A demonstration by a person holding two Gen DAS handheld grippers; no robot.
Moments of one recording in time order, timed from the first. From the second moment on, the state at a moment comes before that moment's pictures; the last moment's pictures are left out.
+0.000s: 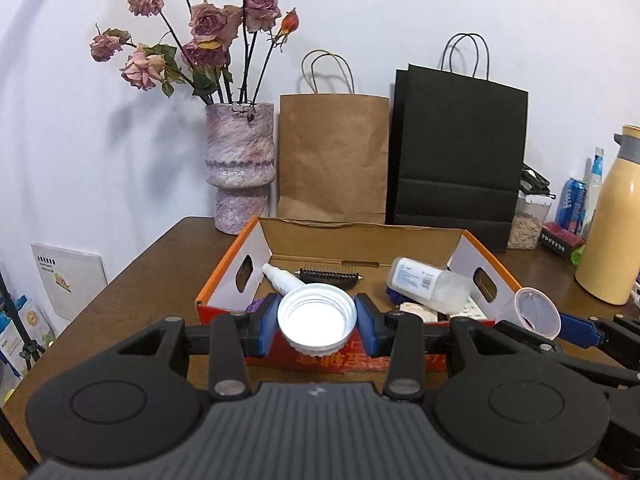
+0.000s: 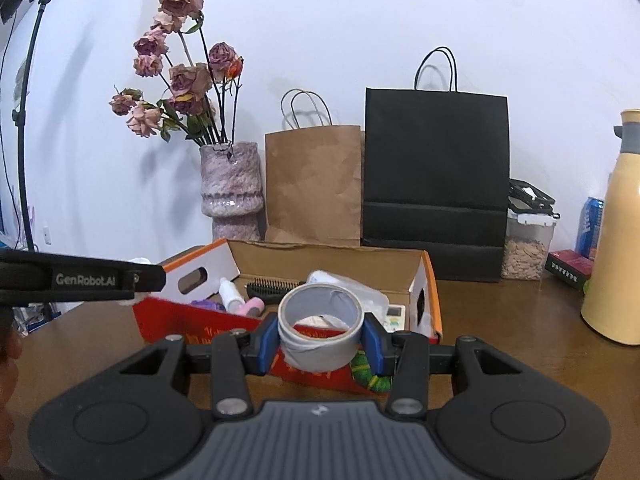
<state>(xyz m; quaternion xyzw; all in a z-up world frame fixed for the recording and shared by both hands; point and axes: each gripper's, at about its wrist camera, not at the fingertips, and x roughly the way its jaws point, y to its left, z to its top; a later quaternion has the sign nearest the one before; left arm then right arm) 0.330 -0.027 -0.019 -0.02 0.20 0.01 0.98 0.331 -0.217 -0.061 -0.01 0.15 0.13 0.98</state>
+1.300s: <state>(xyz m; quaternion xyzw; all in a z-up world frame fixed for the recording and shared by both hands) 0.441 -0.003 -0.021 -0.04 0.20 0.05 0.98 0.454 -0.181 -0.063 0.00 0.15 0.14 0.98</state>
